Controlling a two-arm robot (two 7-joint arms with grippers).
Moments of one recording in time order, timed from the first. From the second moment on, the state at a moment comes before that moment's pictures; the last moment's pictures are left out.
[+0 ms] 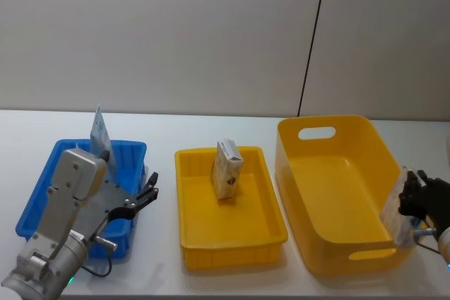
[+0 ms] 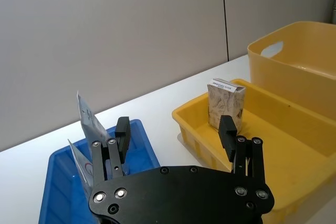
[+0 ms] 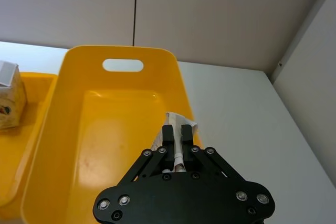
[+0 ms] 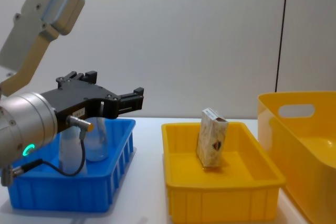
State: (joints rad) left arm -0.24 0.38 0.45 -1.63 -0.20 0.01 -0.01; right arm -0.01 0.26 -0.01 -1.91 0.08 0.50 -0.08
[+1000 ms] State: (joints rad) left arm -0.24 0.38 0.45 -1.63 -0.20 0.01 -0.01; right arm 0.08 0.31 0.02 -1.84 0.05 0.43 0.00
